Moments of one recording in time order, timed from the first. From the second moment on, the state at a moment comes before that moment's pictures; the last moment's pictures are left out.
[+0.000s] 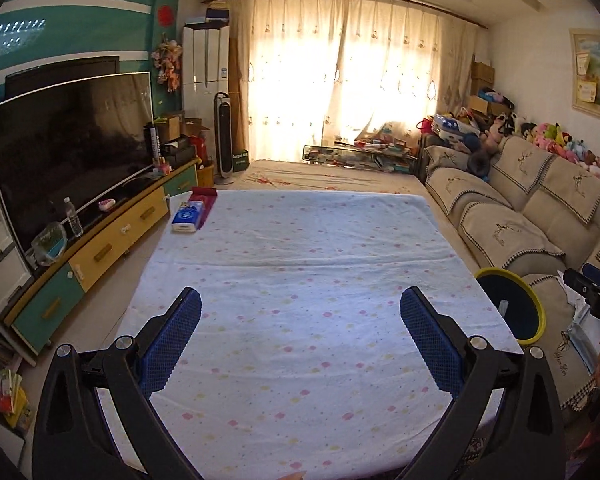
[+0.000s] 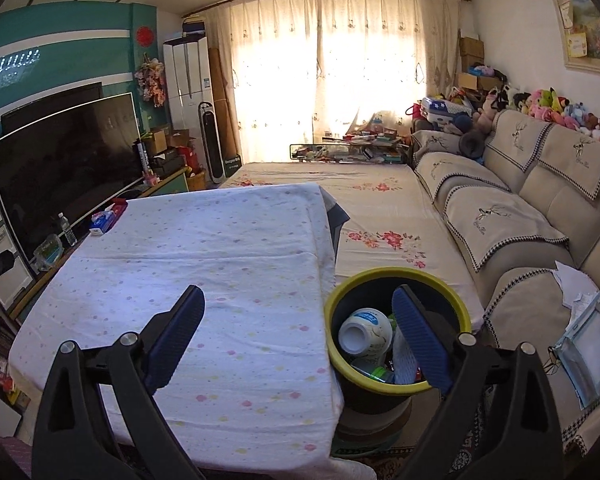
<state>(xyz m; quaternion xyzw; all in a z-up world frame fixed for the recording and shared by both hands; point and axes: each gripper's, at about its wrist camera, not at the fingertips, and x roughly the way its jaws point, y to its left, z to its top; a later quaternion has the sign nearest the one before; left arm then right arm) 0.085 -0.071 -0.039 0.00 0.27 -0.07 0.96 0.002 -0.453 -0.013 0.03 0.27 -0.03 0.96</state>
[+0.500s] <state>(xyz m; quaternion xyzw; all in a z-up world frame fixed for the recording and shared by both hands) 0.031 -0.044 -0.032 -0.01 0.24 -0.05 0.97 -0.017 -0.417 -0.009 0.01 0.26 -0.01 0.97</state>
